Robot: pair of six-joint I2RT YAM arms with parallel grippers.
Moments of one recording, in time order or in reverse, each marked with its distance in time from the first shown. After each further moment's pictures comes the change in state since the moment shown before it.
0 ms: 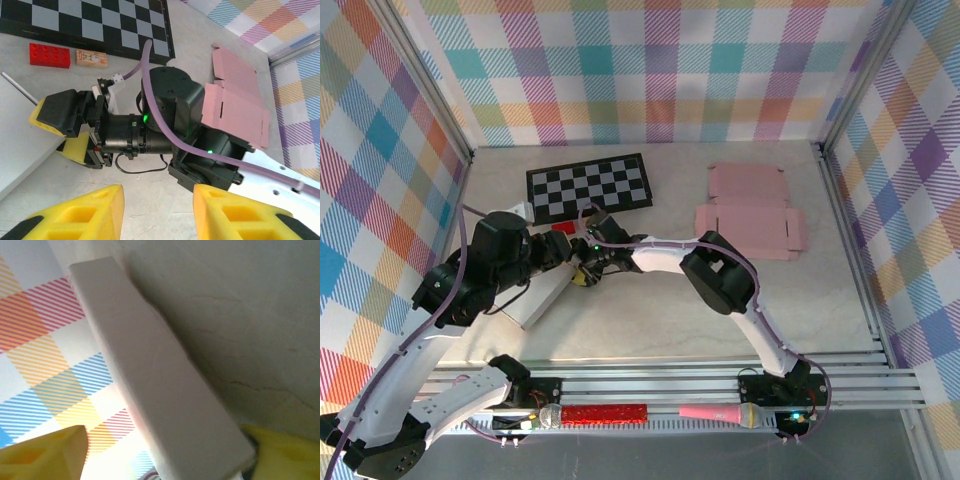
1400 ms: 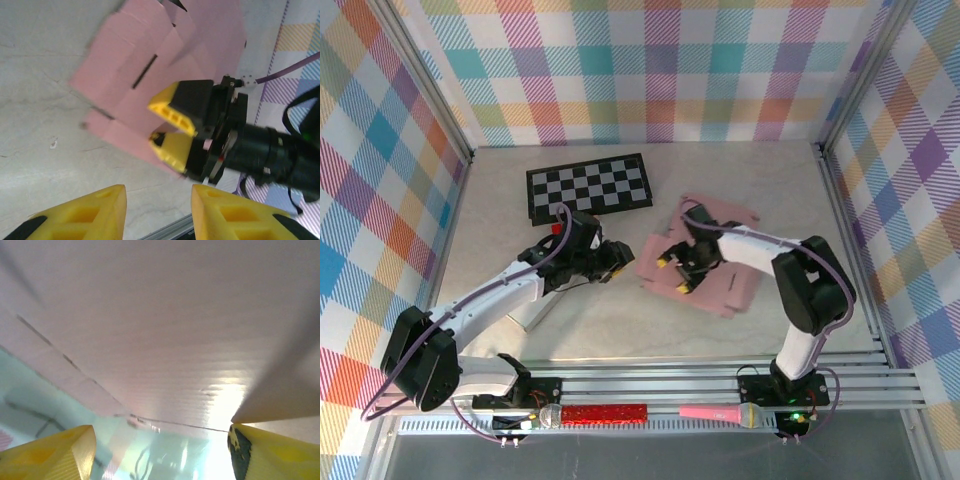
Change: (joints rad) left arm -0.059 0.432 -0.321 0.616 0.393 -0.332; right arm -0.324 -0.551 -0.558 -0.511 0.140 -0.035
